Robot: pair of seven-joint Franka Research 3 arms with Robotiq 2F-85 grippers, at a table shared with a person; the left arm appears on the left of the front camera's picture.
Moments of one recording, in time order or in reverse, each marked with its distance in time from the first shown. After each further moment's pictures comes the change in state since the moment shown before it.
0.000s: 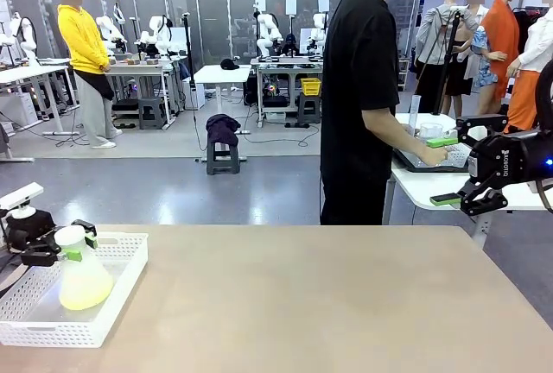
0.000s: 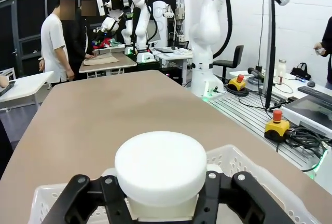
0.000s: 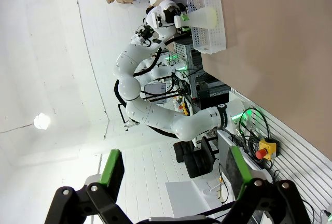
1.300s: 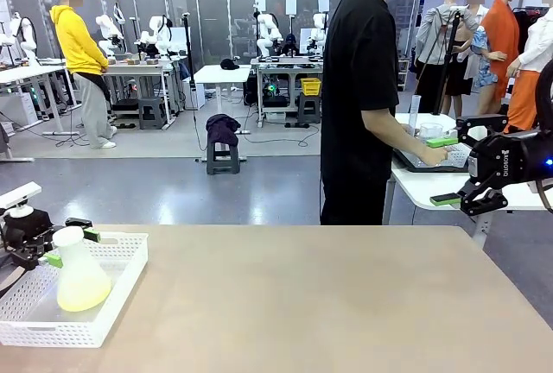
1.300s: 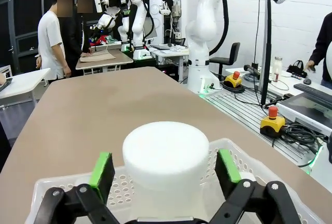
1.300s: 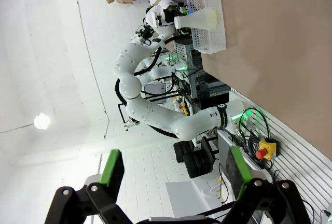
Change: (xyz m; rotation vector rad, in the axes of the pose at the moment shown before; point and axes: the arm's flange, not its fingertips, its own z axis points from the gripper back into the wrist) left arm 0.000 0.002 0.010 -0.014 0.017 0.007; right arm 0.000 0.000 0.000 0.000 0.000 0.000
